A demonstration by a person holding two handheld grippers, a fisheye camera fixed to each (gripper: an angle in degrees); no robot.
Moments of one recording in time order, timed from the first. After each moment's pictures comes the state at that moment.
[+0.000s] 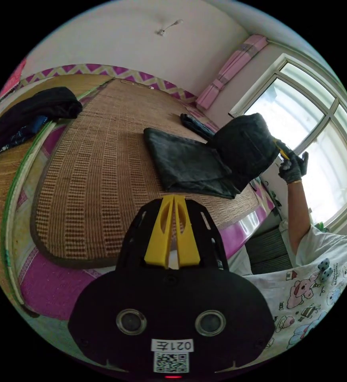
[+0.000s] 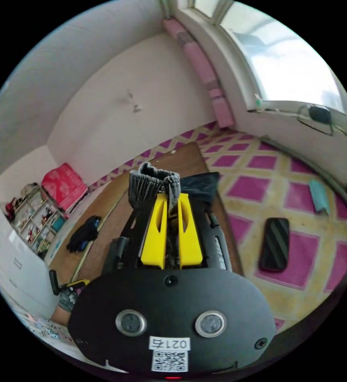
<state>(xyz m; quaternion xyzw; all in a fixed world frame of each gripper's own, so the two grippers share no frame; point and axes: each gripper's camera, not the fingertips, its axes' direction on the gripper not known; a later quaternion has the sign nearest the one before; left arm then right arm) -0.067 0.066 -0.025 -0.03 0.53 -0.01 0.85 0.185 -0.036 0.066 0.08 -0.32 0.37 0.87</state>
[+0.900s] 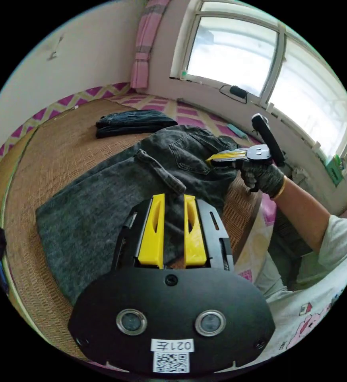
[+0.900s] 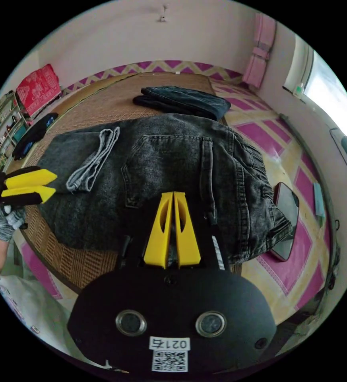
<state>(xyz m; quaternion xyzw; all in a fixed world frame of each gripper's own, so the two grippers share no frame) 0.211 -0.034 -0.121 0.04 0.49 0.25 0.84 0.046 0.007 0.215 -0.13 -0.26 0.12 0.95</state>
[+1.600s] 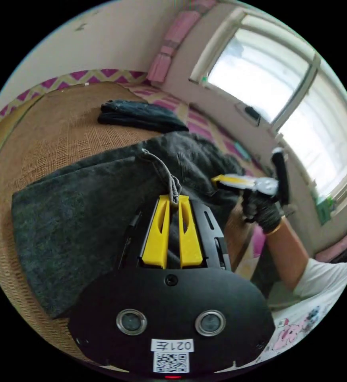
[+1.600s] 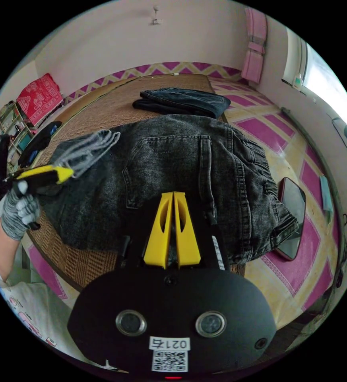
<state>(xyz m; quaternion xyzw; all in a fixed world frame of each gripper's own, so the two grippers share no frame) 0.131 -0.109 -0.063 0.00 0.58 0.10 0.81 0.043 0.019 0.238 -0.13 -0.28 0.14 0.94</state>
